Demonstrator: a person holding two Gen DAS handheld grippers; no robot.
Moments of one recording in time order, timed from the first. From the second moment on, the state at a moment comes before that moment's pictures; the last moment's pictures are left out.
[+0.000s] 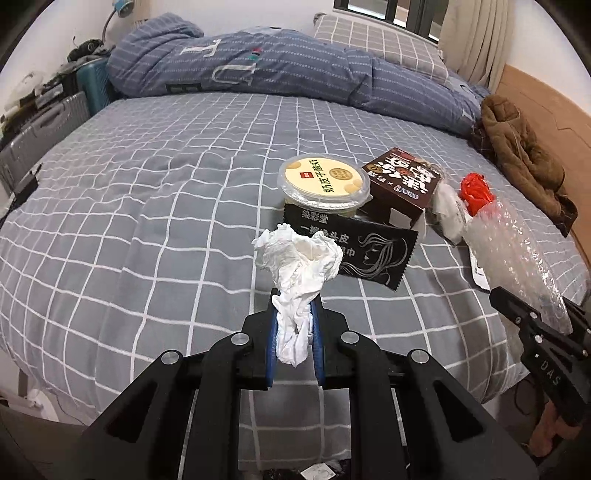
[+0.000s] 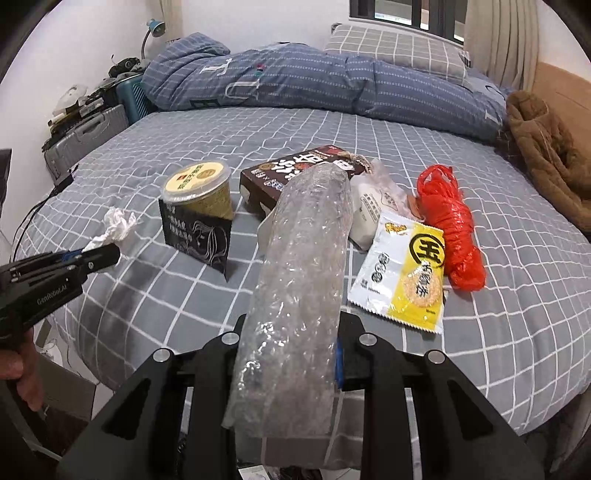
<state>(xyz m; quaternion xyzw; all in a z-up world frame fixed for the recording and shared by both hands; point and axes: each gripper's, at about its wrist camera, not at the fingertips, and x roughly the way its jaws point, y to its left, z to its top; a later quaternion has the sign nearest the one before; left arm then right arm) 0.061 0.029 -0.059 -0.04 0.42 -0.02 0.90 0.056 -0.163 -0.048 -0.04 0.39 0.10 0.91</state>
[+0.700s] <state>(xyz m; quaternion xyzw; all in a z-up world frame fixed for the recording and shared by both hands) 0.010 0.015 -0.052 -0.03 0.42 -0.03 0.91 0.005 -0.175 -0.045 -0.04 0.39 0.10 0.91</state>
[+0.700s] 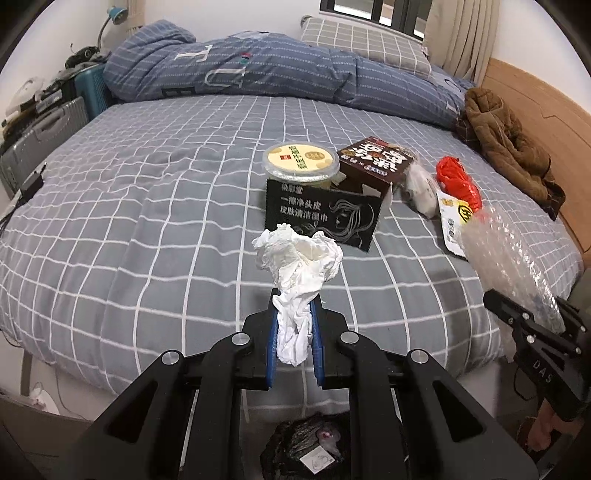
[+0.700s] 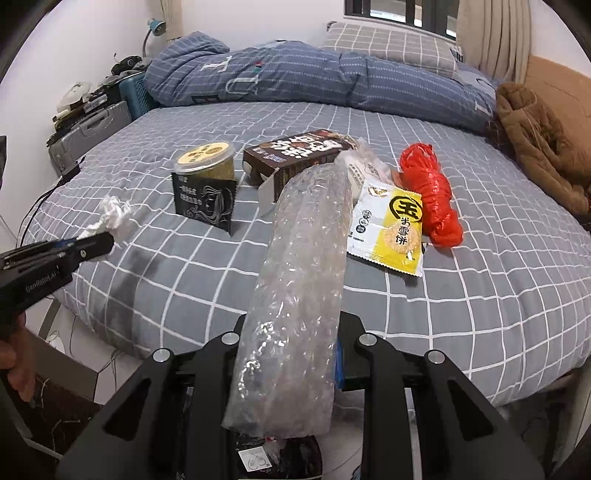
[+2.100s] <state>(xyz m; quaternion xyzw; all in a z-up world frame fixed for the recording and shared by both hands) -0.097 0.014 -0.074 -0.06 0.45 -0.01 0.89 -0.082 -0.165 -0.058 -0.02 0.42 0.11 0.90</state>
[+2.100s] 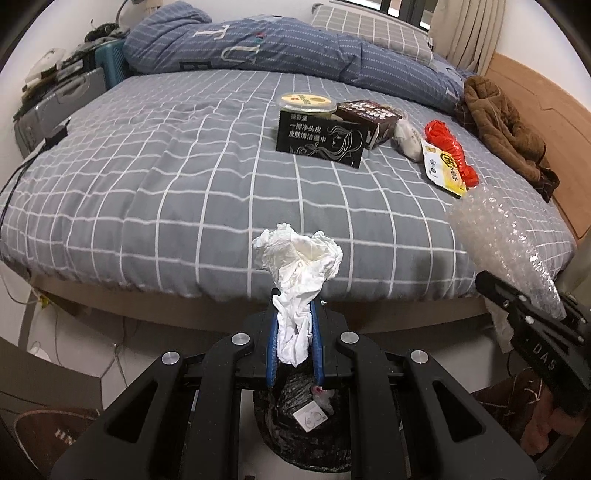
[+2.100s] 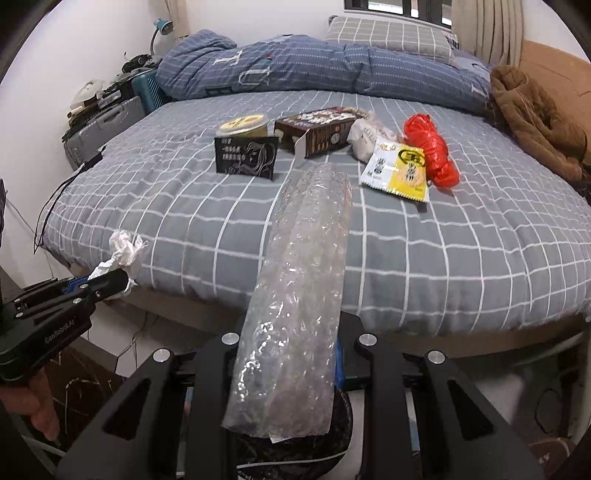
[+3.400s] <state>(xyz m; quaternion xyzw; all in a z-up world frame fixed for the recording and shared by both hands) -0.103 0.010 -0.204 -0.07 0.58 -0.03 0.81 -0.092 -0.143 -0.205 -0.03 0.59 0.14 0.80</state>
